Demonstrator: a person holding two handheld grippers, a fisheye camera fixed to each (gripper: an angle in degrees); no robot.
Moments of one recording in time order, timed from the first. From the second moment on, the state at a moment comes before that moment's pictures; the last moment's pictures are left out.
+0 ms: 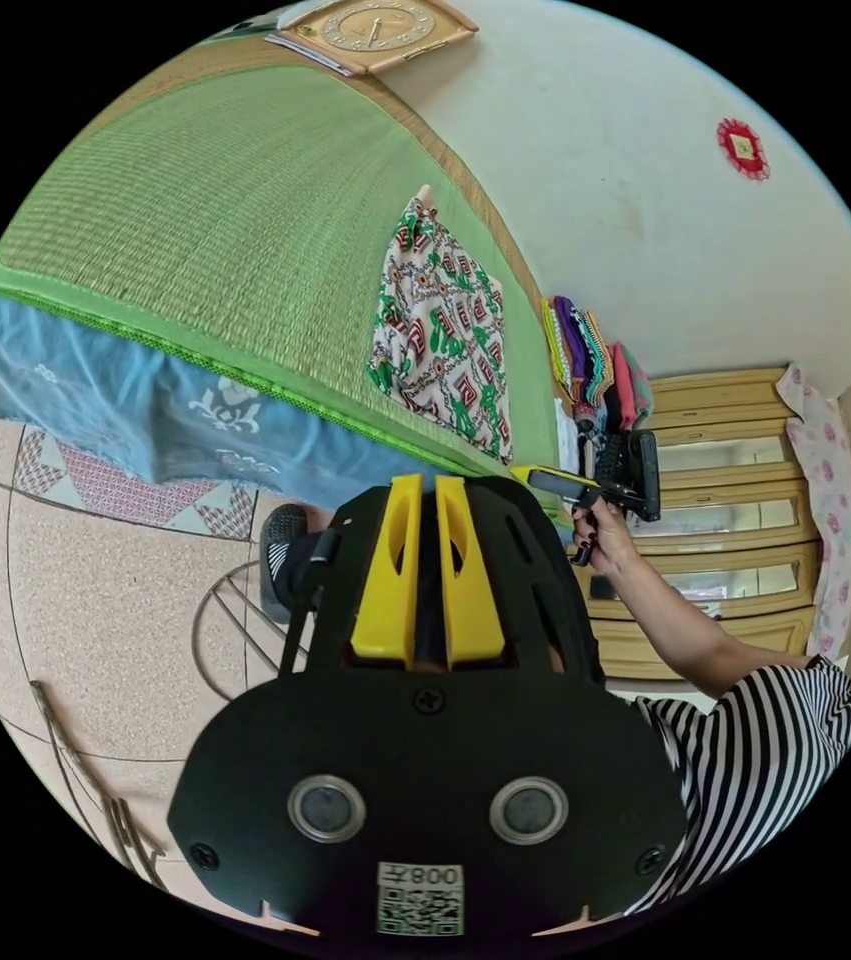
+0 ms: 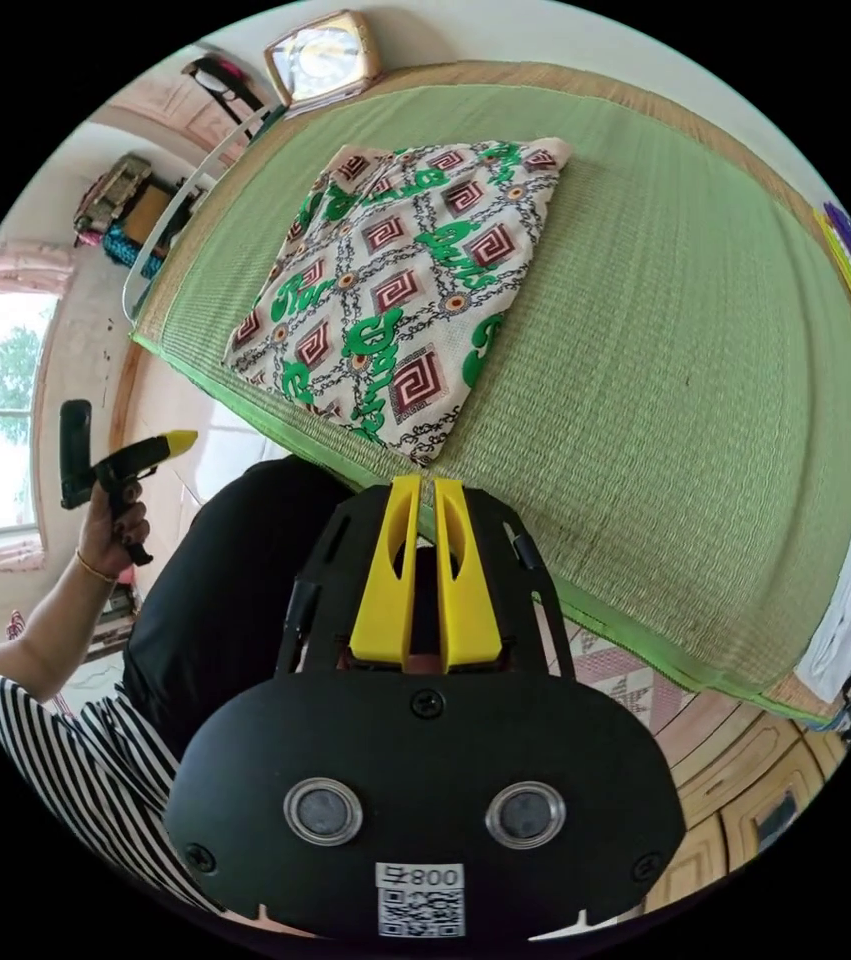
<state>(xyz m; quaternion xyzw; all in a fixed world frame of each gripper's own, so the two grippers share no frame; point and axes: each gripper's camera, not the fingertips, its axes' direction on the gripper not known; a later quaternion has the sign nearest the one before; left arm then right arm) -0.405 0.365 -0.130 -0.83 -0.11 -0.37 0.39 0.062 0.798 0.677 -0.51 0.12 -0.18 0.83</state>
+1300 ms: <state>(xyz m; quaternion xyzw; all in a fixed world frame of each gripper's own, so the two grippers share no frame) -0.408 0.499 -0.065 -0.90 -0.11 -0.35 0.23 0.276 0.723 0.637 -0.51 0.01 0.06 0.86</state>
